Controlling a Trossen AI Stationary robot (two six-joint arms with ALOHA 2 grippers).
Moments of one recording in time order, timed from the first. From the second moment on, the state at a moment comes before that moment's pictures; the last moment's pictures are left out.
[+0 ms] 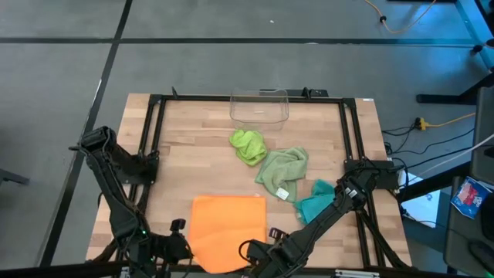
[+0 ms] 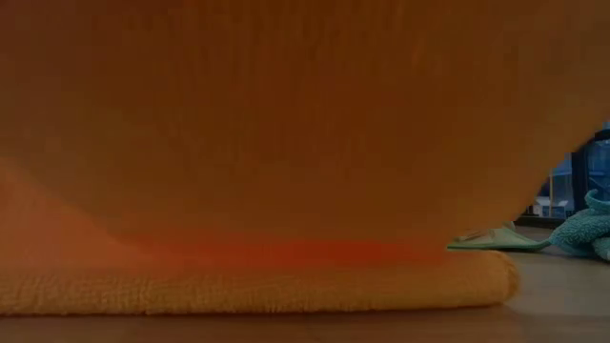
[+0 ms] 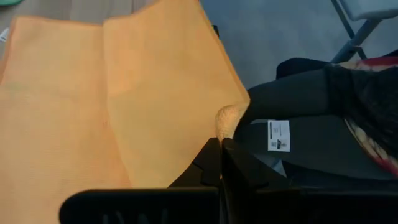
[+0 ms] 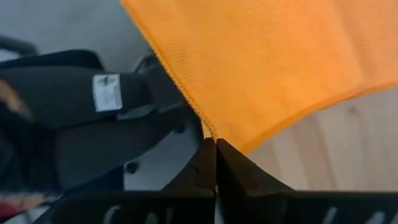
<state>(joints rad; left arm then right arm) -1.07 1.58 1.19 -0.50 -0.53 -0.88 0.70 2.39 2.36 -1.20 0.01 1.05</state>
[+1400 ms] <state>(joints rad) -1.09 1.58 1.19 -0.55 -0.54 -0.88 0.67 2.33 2.36 -1.25 0.02 0.98</state>
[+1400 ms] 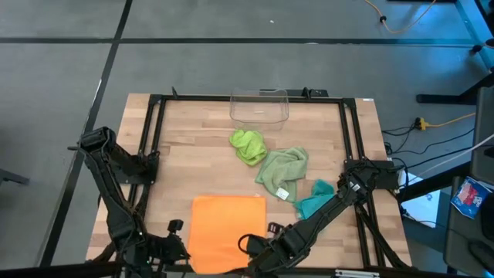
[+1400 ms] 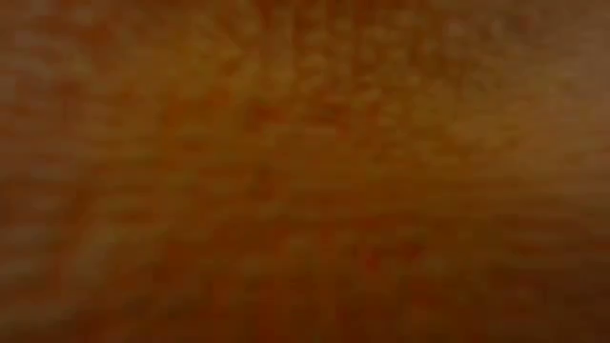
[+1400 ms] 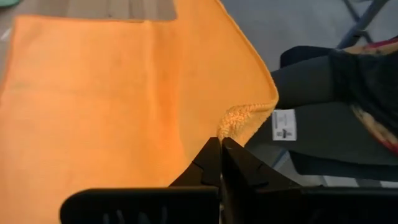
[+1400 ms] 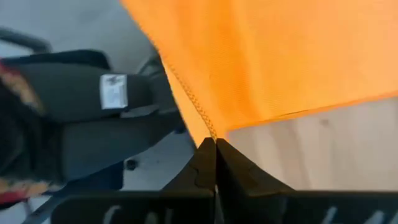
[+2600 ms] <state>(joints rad) -0.97 1.58 0.97 -0.68 -0.53 -1.25 0.53 2.33 2.18 -1.32 0.21 1.07</state>
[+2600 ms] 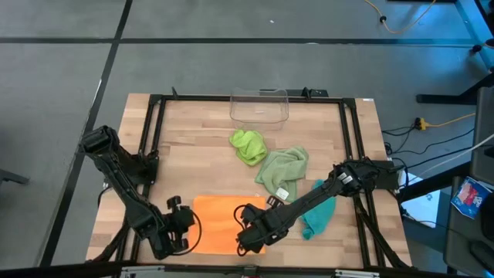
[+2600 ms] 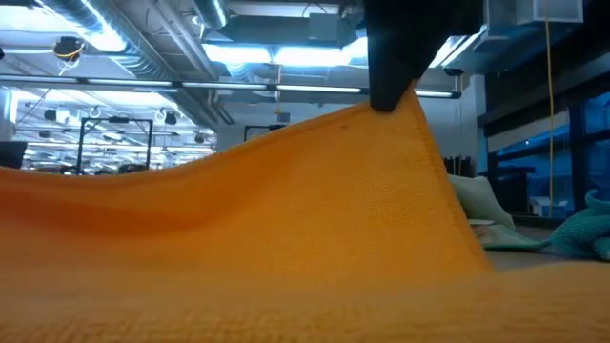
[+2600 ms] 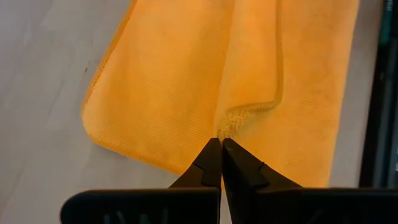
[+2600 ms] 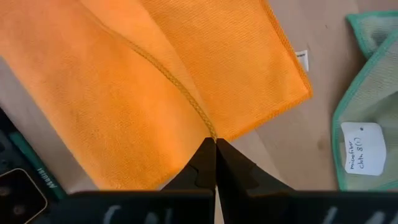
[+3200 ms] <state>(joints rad) -0.96 1.58 0.96 -0.81 -0.63 -1.28 0.50 2.33 2.18 -1.36 0.27 1.06</state>
